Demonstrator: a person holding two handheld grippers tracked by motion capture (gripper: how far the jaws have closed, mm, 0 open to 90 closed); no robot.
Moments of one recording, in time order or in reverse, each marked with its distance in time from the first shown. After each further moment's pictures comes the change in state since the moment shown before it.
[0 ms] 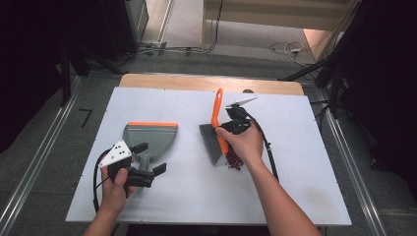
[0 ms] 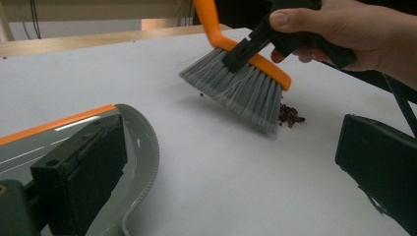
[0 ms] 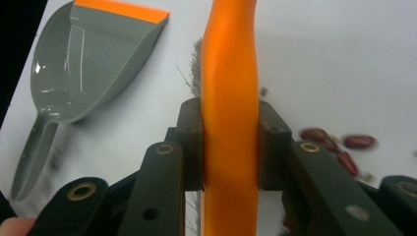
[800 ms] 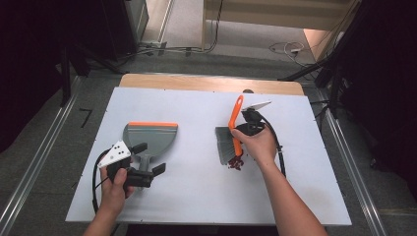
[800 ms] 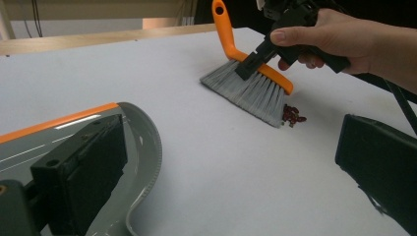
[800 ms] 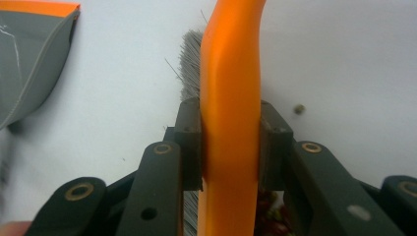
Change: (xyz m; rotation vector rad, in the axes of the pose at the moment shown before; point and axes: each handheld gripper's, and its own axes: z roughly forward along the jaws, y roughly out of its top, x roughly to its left) left arm 0.000 -0.001 0.001 0.006 0.003 -0.002; right arm -0.057 -0.014 -0.011 0.028 -0.073 0.133
